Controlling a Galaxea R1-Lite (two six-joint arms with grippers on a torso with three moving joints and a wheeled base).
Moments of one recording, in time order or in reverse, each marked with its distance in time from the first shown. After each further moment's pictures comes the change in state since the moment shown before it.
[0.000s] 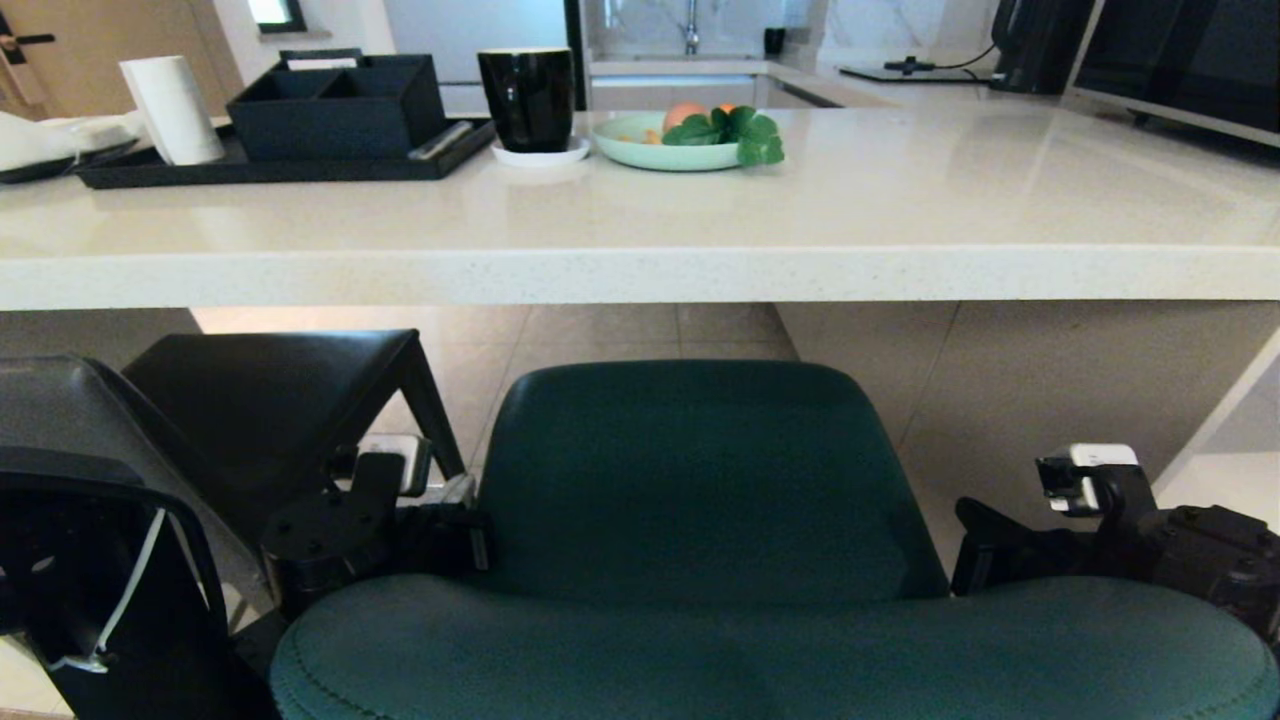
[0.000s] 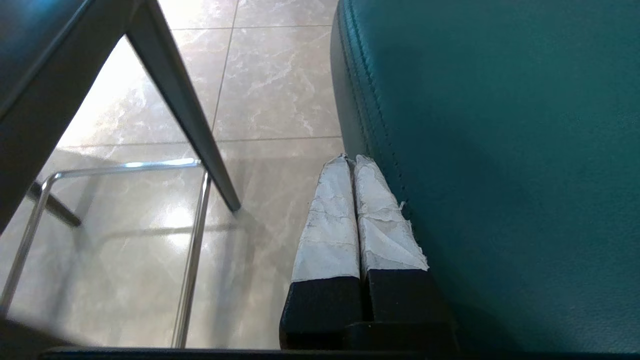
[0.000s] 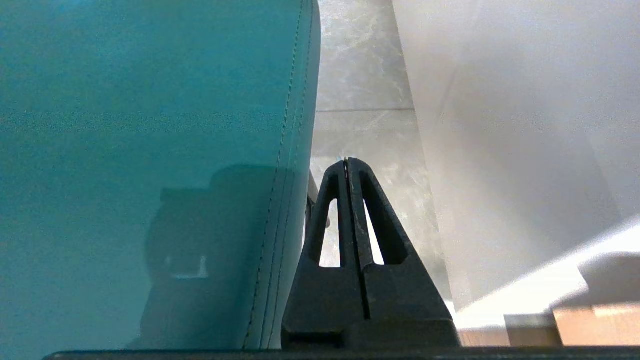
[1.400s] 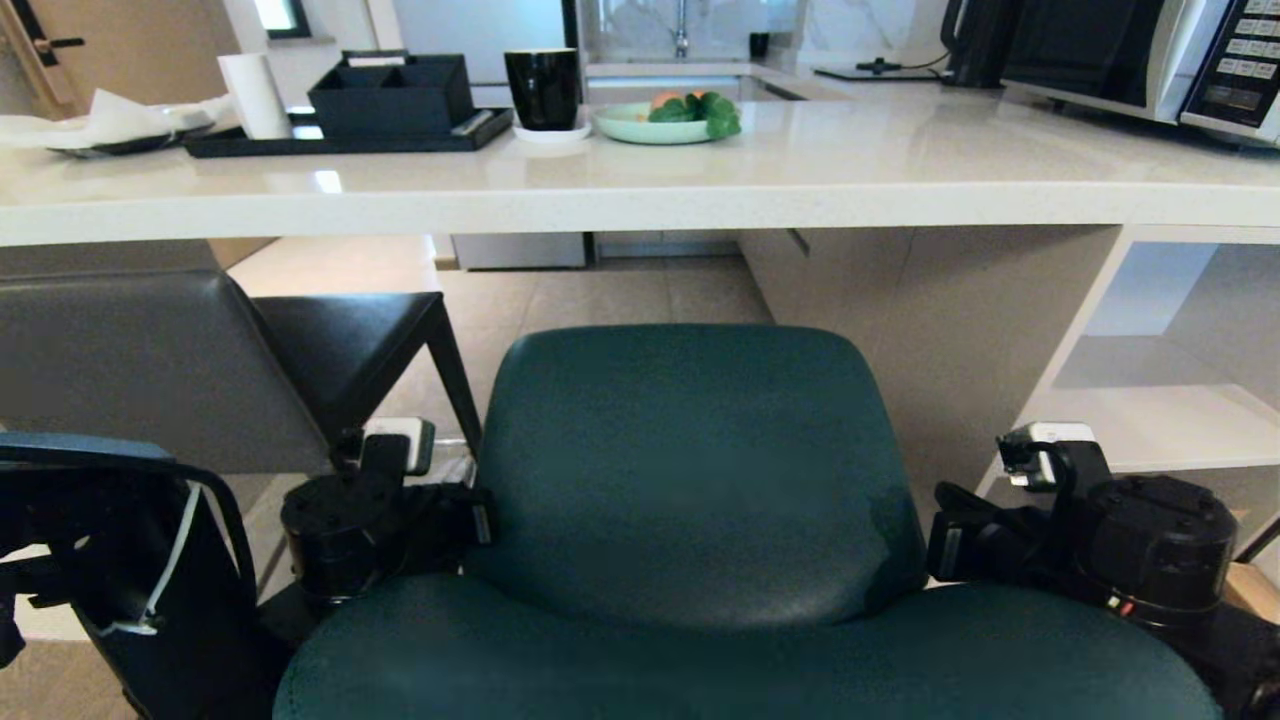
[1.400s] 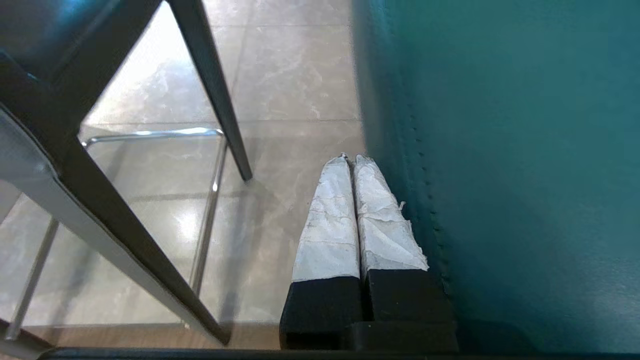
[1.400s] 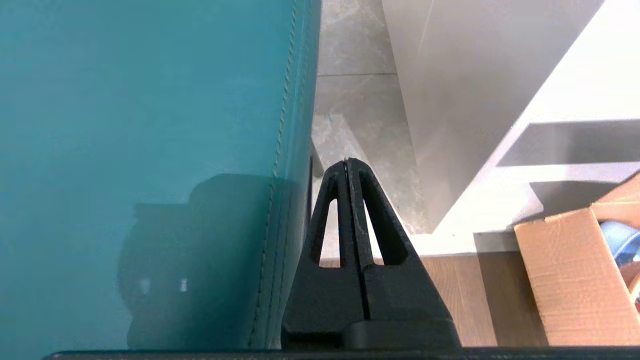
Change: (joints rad) left arm 0.066 0.055 -0.083 -0.002 0.005 0.008; right arm 0.000 0.036 -0.115 0.081 -0.022 -0.002
